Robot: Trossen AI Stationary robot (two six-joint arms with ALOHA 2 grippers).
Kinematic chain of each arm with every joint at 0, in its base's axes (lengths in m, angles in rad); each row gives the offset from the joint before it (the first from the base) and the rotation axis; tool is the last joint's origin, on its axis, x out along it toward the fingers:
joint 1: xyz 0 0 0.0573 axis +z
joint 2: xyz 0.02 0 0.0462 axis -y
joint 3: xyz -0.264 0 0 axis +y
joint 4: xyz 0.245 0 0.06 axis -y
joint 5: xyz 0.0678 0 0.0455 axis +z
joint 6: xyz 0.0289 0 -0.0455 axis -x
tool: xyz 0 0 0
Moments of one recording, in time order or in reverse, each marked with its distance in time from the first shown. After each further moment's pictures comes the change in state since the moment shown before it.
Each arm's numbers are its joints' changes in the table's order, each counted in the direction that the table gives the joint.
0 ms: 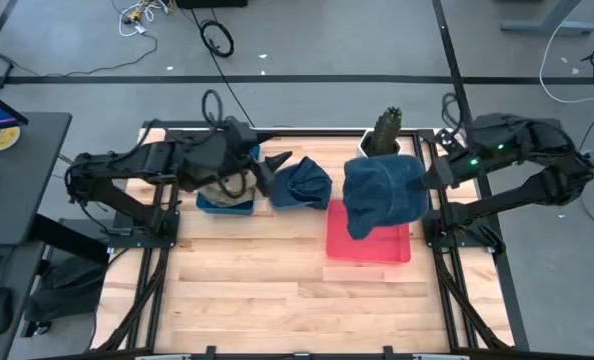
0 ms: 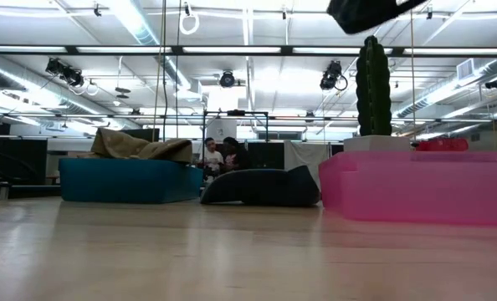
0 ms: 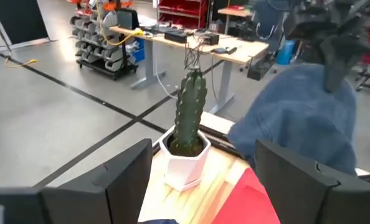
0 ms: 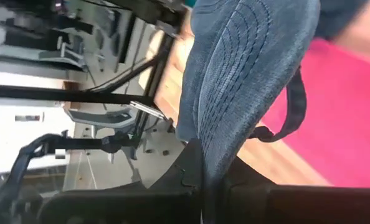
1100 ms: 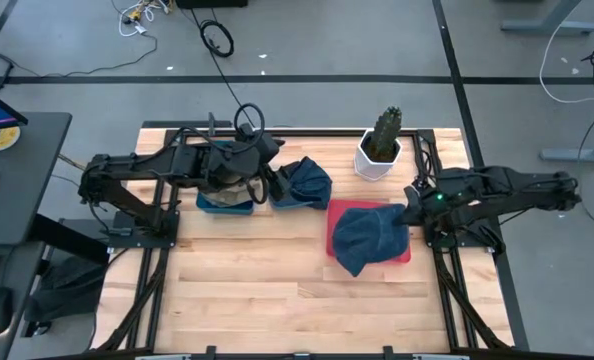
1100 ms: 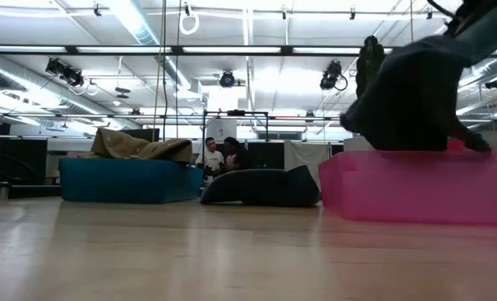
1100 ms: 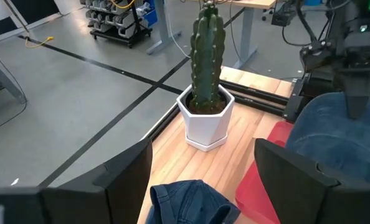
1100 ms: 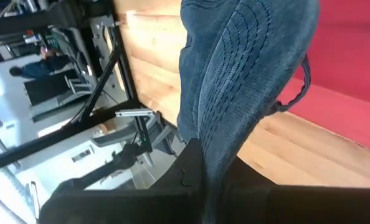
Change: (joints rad) left arm 0.039 -0.092 0.001 -0.127 -0.002 -0.015; right arm 0.076 0.427 0.894 0.464 0.034 -0.539
